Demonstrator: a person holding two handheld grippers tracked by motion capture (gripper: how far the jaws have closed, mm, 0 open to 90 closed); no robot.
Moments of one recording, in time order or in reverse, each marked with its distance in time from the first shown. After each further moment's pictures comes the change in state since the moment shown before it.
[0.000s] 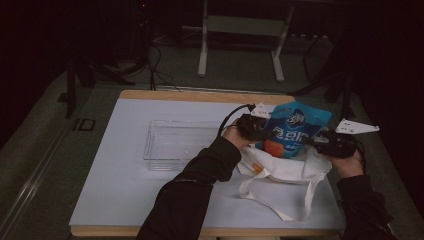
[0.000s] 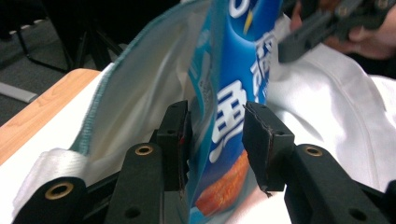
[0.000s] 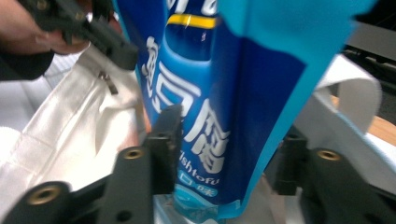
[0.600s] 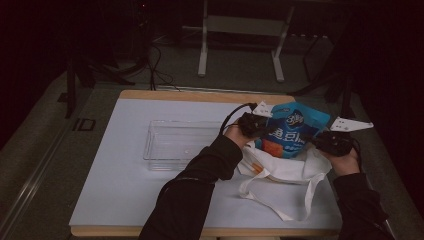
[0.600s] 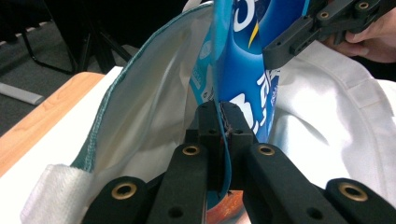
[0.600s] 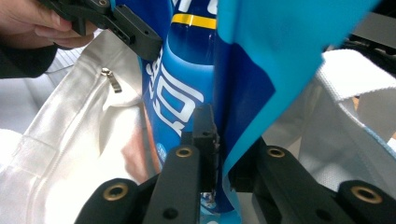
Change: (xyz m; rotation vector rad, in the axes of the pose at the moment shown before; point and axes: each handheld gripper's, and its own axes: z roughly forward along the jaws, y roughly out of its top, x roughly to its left) left arm 0.001 0.007 0.002 0.021 0.007 0.029; right arm 0.003 0.008 0.008 0.038 0.010 0.010
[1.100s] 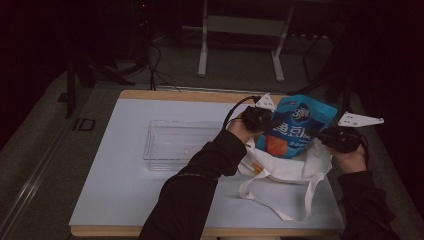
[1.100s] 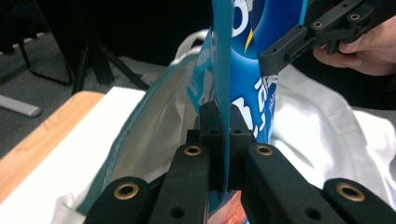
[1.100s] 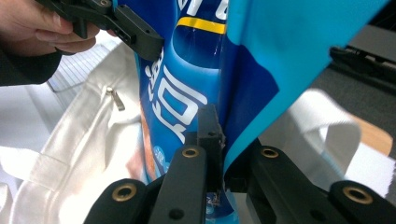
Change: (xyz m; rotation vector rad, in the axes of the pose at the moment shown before) left arm -0.003 0.029 -0.014 -0.045 -0.019 0.007; right arm 0.001 0.021 -0.020 -0.033 -0.014 -0.003
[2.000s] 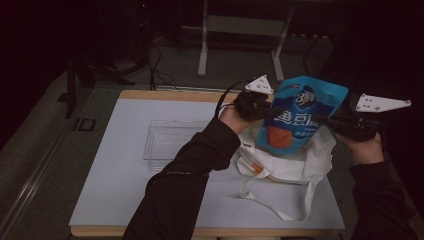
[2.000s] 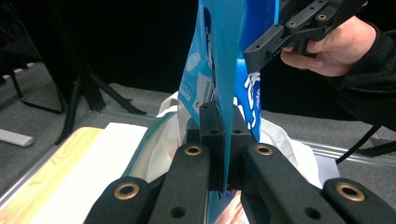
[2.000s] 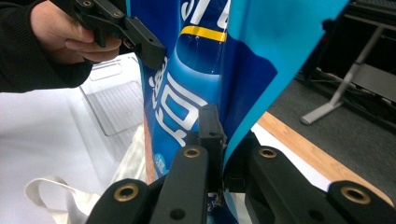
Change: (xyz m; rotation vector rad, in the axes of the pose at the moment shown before) left arm -0.011 0.043 -0.069 -0.073 -0.054 0.034; right arm 0.021 0.069 -0.033 -0.073 0.083 -0.087
